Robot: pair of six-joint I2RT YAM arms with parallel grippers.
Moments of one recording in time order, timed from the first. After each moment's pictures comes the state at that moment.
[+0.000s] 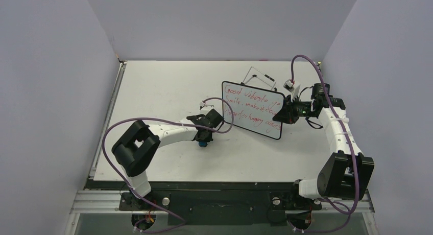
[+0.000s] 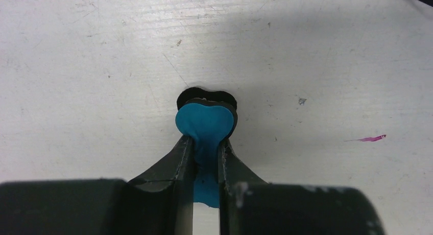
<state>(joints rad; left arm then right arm) -0.84 1.78 1.08 -0.49 -0.42 -0.69 -0.15 1.36 1.11 -0.88 -0.94 -0.60</state>
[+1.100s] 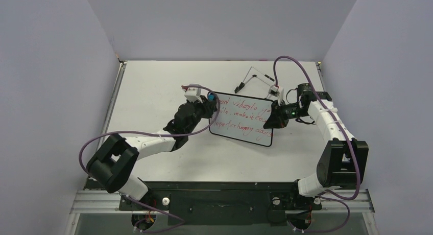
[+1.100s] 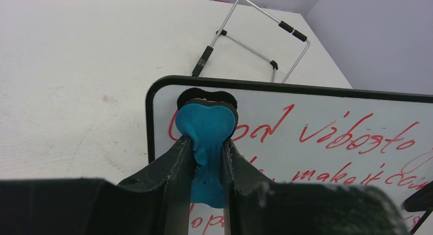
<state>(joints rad) -0.68 1.49 0.70 0.70 -0.21 -0.48 -0.01 1.48 1.16 -1.04 -0.96 -0.72</state>
